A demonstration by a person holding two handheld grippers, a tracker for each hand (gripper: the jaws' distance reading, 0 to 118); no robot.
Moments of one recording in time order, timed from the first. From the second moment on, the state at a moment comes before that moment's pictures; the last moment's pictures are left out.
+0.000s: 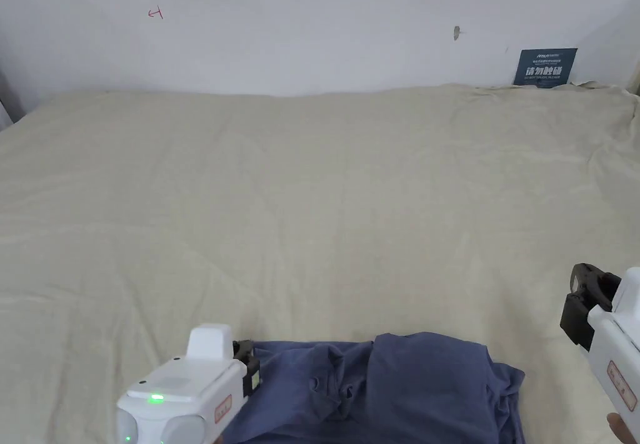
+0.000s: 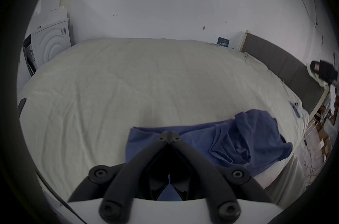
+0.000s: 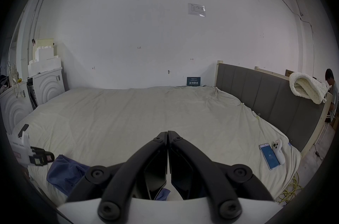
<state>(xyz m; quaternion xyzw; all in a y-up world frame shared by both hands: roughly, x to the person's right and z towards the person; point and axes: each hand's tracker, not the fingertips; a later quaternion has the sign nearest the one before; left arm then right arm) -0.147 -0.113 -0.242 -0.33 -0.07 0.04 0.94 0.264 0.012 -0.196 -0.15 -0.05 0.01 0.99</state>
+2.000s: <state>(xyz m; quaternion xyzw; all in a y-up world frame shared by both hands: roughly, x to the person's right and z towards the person) -0.247 -0.091 -0.280 -0.47 -0.18 0.20 0.84 0.262 0.014 -0.194 -0.17 -0.05 0.01 0.98</state>
